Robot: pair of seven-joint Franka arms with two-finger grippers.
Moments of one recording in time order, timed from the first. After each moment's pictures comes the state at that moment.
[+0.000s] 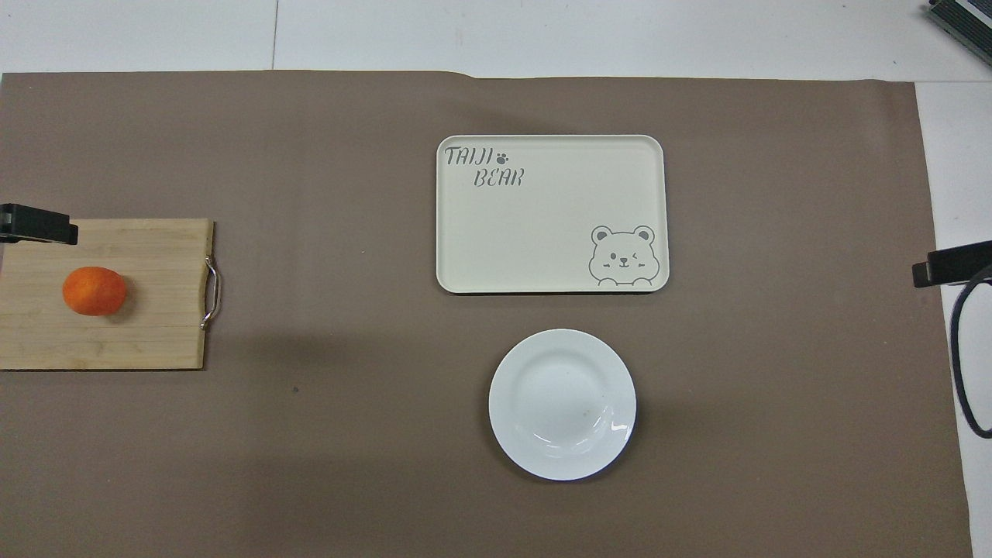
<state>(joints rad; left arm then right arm) 0.09 0.00 -0.01 -1.70 0.00 1.82 0.16 0.06 -0.07 -0.12 -1.52 0.01 1.48 -0.05</state>
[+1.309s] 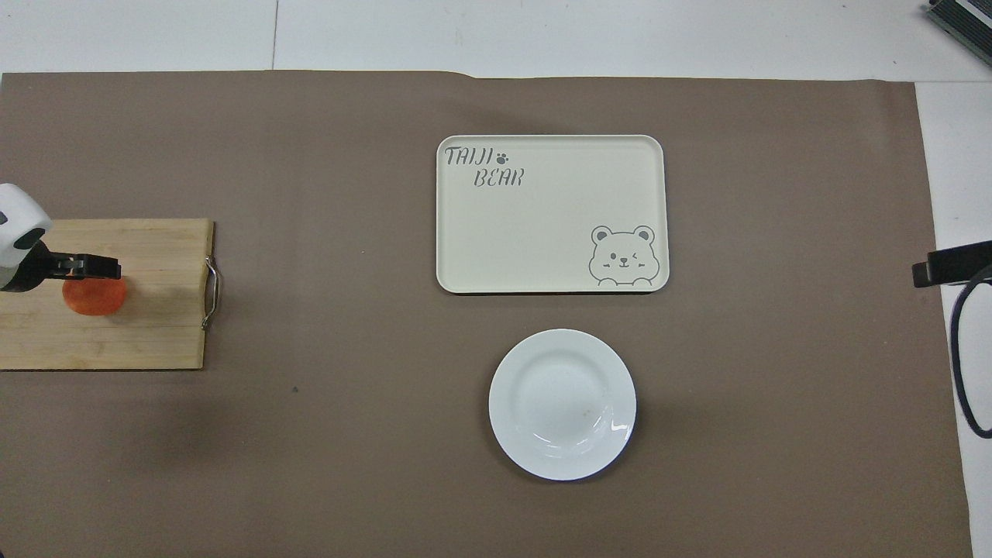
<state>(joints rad) 0.24 0.19 -0.01 -2.03 0.00 2.30 0.29 0.06 -0.07 -0.12 -1.52 0.01 1.48 -0.05</state>
